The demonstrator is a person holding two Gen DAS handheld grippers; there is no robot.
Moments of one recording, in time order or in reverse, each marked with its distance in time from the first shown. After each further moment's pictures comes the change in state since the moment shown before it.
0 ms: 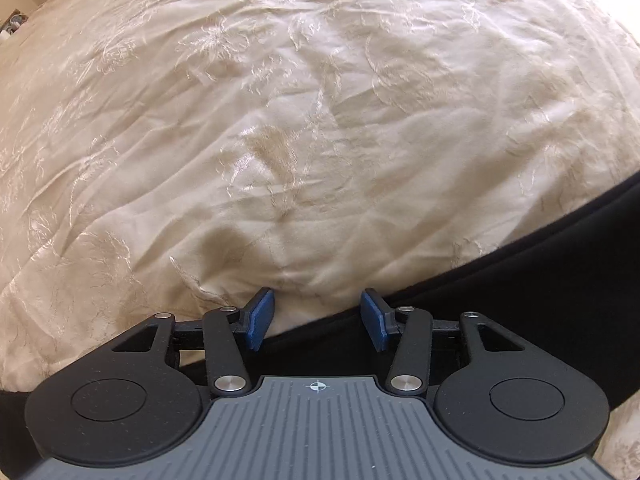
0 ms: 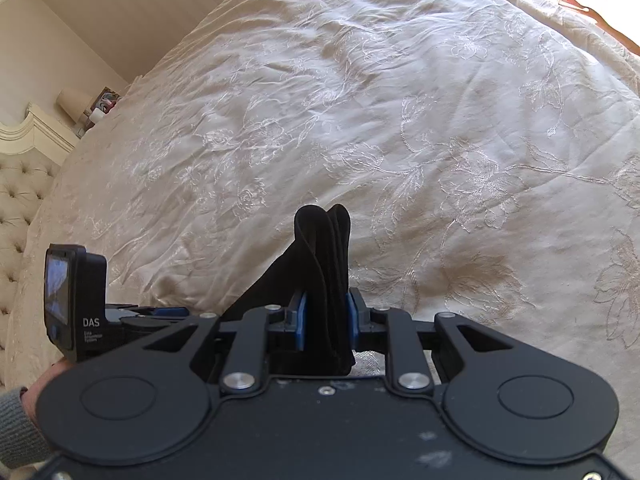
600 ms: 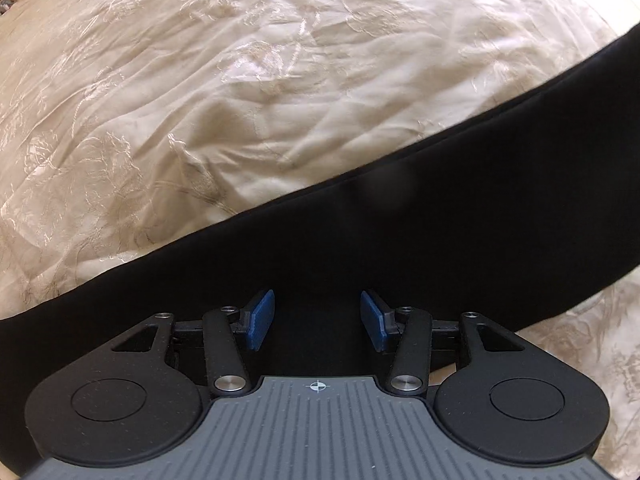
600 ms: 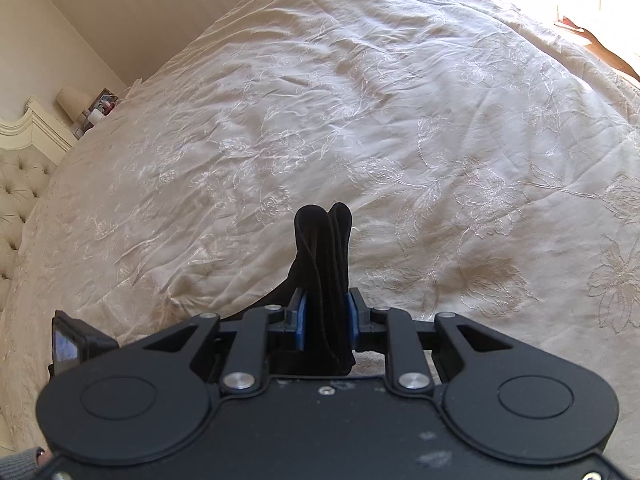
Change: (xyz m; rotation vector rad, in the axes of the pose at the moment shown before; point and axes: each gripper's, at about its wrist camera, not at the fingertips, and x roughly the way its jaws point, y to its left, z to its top) left arm -0.020 0.002 -0.064 -0.010 0.031 -0.083; right arm -0.021 0.041 -0.005 -0.027 -0.040 -0.031
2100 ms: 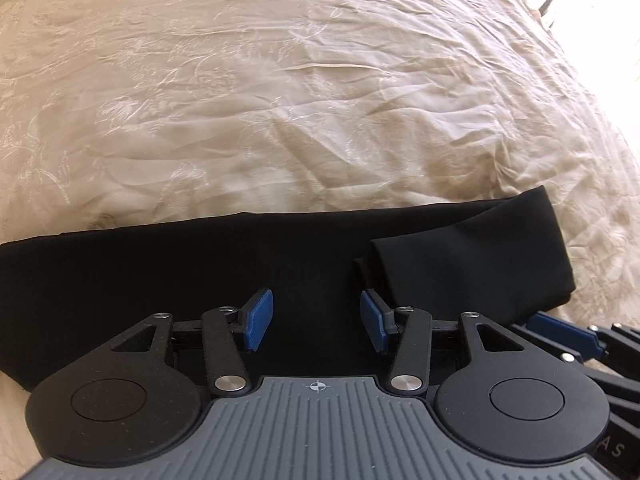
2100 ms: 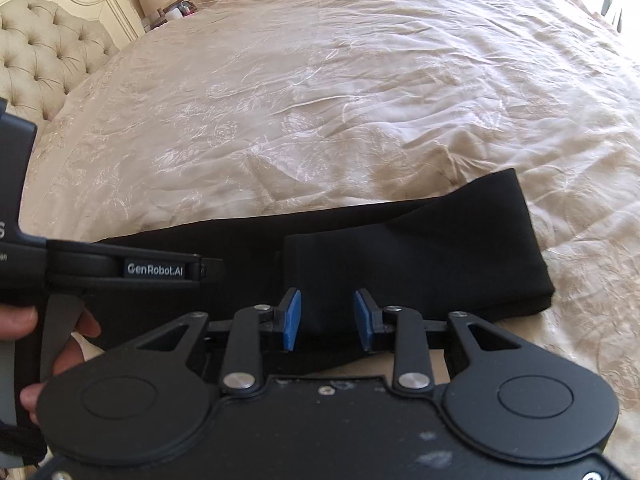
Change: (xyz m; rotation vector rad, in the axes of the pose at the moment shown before) left arm -0.079 0.230 -0.115 -0.233 -0.146 -0.091; right arm 0.064 0.278 -0.174 -0.256 0.063 -0.011
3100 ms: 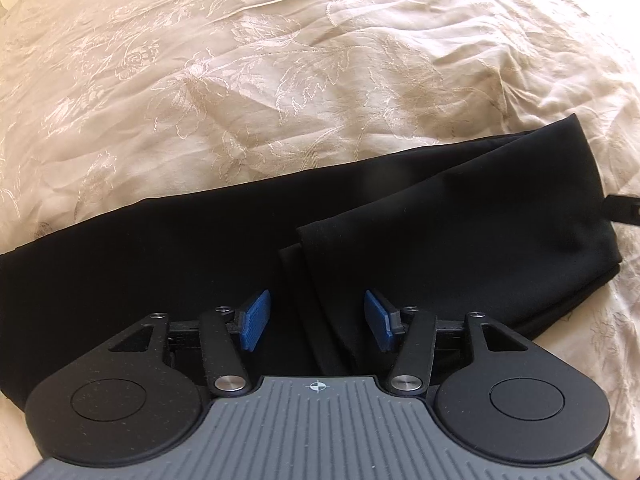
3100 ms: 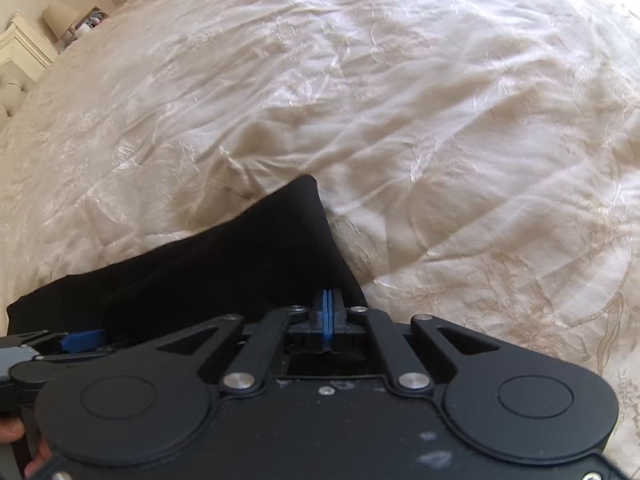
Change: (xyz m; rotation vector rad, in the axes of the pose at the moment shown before) left arm 0.067 -0.059 -0.004 0.099 0.113 0.167; right arm 0.048 -0.155 0.046 0.178 0.095 -0.059
